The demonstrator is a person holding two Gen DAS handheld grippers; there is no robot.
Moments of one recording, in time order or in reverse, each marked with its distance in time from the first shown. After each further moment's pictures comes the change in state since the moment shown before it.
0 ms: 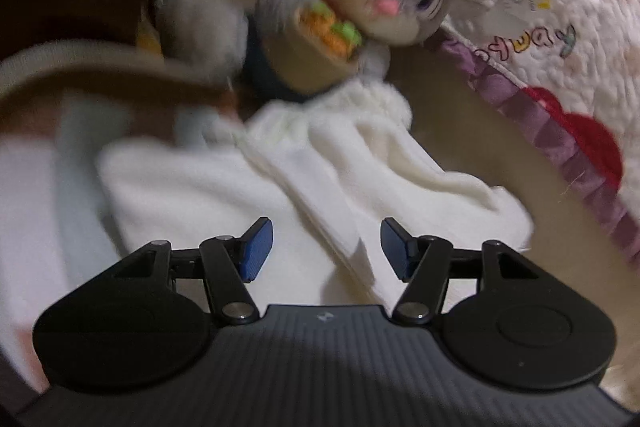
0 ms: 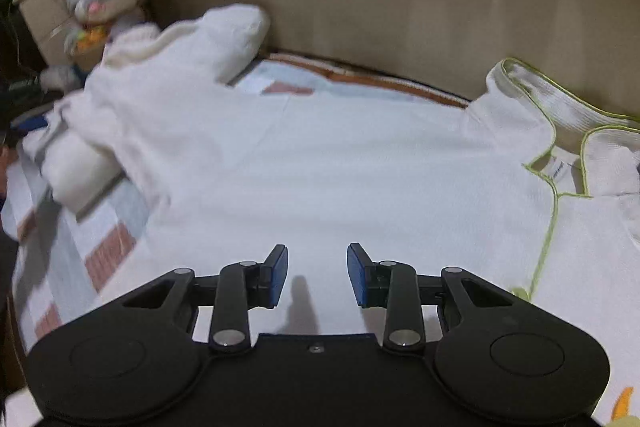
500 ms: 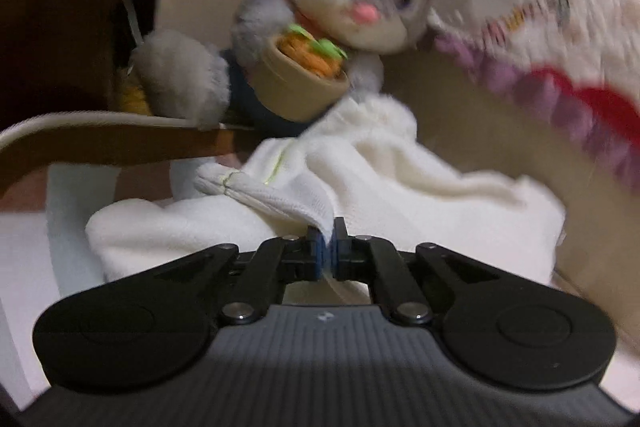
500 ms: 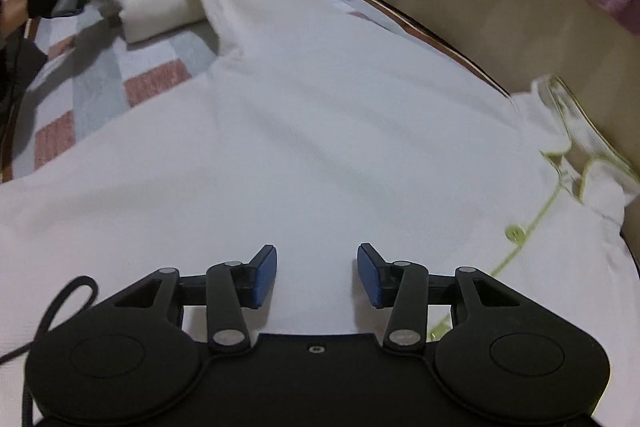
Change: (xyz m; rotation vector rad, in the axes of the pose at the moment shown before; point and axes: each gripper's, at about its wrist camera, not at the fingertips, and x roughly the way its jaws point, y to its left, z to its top) left arm 0.004 -0.017 0.006 0.191 -0.146 0.118; right arm -0.027 0.035 -0.070 -0.360 0.118 -0.054
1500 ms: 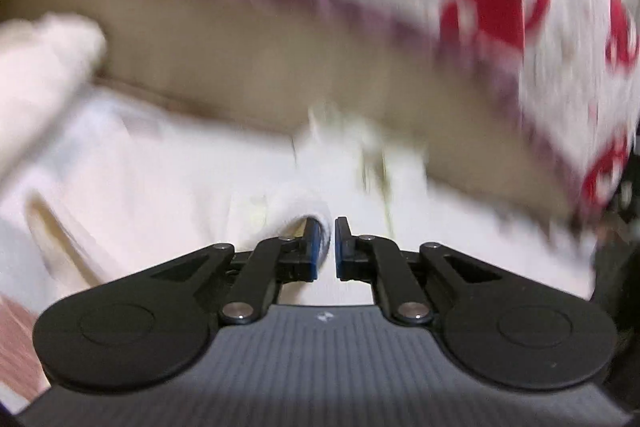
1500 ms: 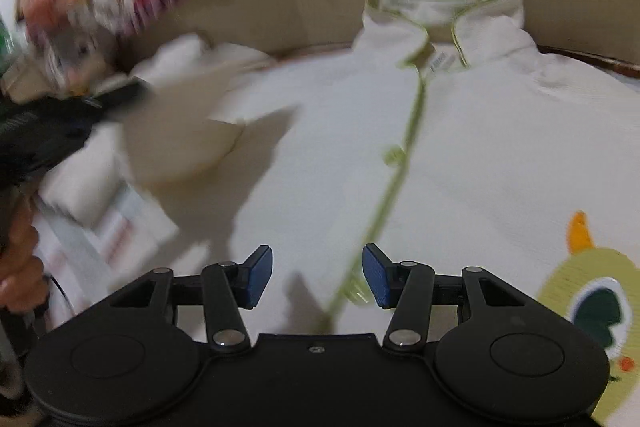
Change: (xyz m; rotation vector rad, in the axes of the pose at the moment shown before) left arm -0.142 -0.235 -0.173 0.430 0.459 -0.856; right arm -0.024 -0.090 -0.068 0.620 -0.173 0.100
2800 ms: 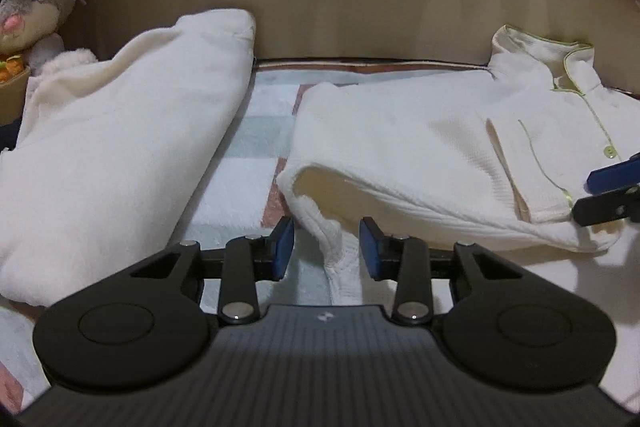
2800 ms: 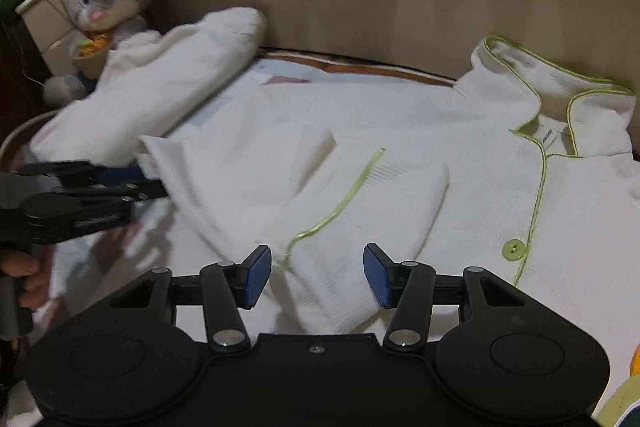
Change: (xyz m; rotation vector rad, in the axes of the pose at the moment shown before) left arm -0.027 0.093 0.001 0.208 0.062 0.481; right arm 0.071 0.079 0.058 -0.246 0.030 -0.036
